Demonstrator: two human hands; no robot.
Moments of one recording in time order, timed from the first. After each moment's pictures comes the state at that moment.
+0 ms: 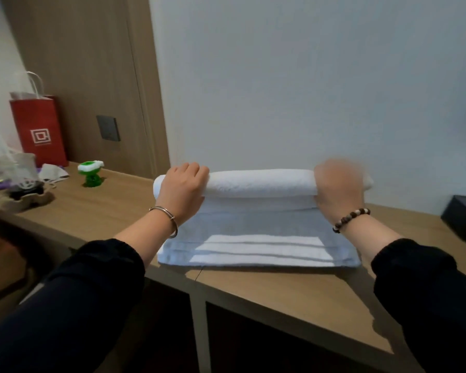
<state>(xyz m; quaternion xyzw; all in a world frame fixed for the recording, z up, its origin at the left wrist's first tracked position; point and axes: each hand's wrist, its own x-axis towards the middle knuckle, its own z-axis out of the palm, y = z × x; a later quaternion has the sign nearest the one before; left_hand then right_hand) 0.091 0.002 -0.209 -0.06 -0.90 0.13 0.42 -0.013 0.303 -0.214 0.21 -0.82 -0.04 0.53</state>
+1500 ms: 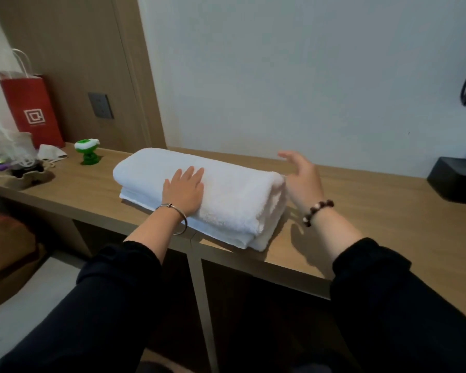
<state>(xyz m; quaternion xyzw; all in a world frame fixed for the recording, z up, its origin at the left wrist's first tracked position) 0.099 0.022 -0.275 0.13 -0.98 -0.06 0.13 0.060 0.276 -0.244 0.20 -0.79 0.57 0.12</state>
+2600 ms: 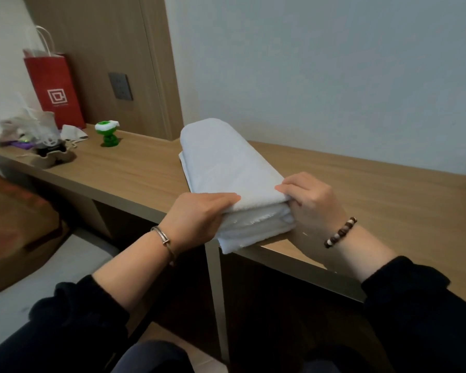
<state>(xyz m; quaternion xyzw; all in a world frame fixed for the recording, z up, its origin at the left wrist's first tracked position) 0.208 0.054 -0.265 -0.22 -0.91 -0.04 0.34 0.082 0.272 -0.276 0.52 -0.73 0.22 0.39</state>
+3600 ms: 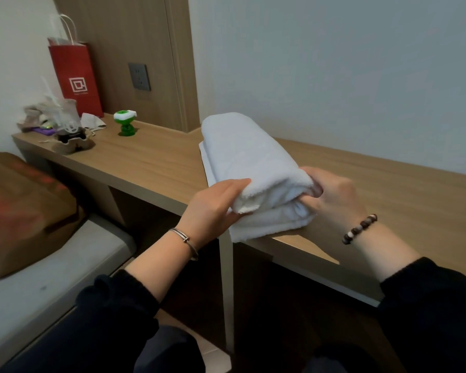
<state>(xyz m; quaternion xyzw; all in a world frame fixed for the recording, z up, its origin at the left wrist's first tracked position) 0.204 0.047 -0.292 -0.15 -0.90 -0.08 0.41 0.090 0.272 -0.274 0.39 -0.83 0.34 0.21</state>
